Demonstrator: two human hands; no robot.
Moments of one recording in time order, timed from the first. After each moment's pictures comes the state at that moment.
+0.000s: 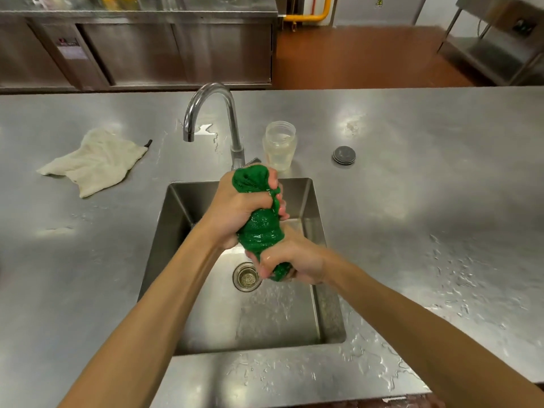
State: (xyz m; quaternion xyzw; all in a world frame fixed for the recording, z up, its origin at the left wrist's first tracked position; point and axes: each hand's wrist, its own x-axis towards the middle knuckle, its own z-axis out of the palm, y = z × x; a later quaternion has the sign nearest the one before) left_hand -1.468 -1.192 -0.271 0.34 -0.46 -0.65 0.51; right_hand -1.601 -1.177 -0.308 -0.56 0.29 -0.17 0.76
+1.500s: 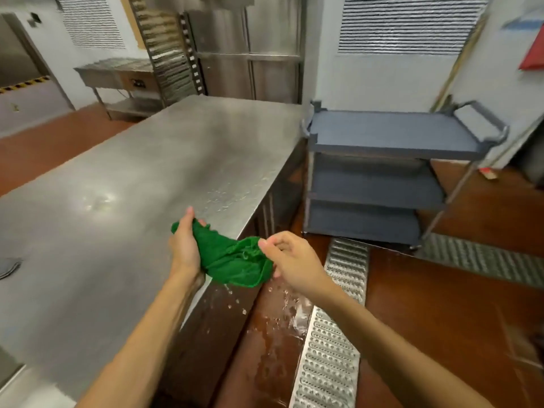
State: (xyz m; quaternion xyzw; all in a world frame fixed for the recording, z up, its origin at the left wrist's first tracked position) left_hand -1.980 -0.920 -0.288 0.34 -0.46 -0.75 0.32; right_hand -2.041 -0.729 -0.281 -0.23 0.73 -0.60 0.23
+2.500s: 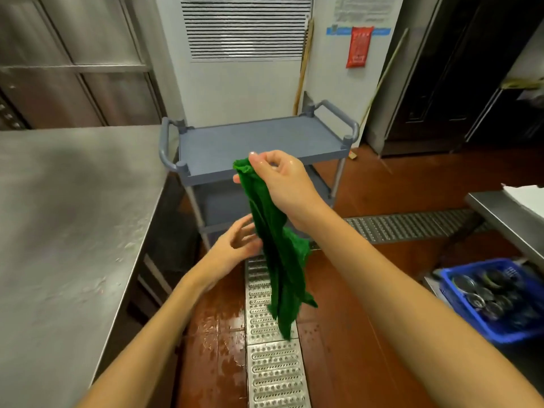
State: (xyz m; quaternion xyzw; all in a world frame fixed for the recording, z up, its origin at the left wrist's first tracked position) left_hand -2.337 -0.802 -0.324 -0.10 -0.73 -0.66 -0.12; right_hand -2.358 -0.650 -0.190 -0.12 0.73 -0.67 0.02
